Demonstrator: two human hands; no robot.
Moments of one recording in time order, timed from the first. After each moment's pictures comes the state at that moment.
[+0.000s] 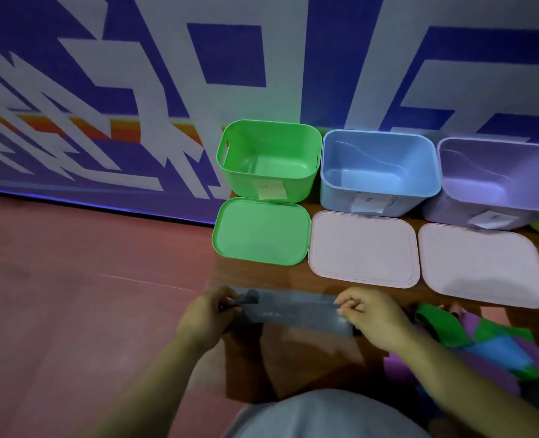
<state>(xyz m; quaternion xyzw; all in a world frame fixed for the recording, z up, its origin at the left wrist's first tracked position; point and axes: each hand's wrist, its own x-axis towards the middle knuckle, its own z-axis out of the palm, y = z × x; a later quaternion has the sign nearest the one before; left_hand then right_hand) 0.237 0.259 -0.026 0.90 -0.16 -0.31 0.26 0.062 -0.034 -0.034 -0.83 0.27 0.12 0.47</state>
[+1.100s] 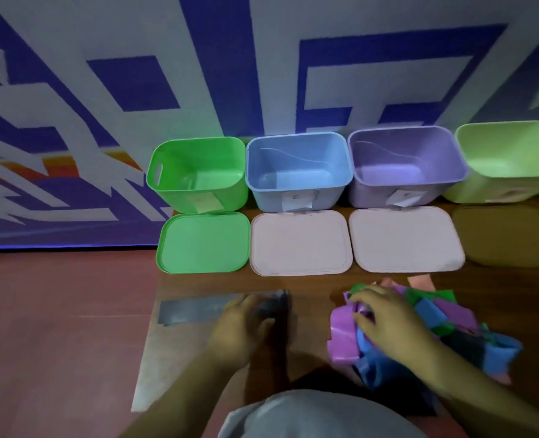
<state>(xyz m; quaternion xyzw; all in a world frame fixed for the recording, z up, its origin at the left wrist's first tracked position) 0.137 0.141 -0.023 0.86 -0.38 -0.23 0.26 -0.057 -0.104 -0.009 -0.93 0.26 0.00 0.26</state>
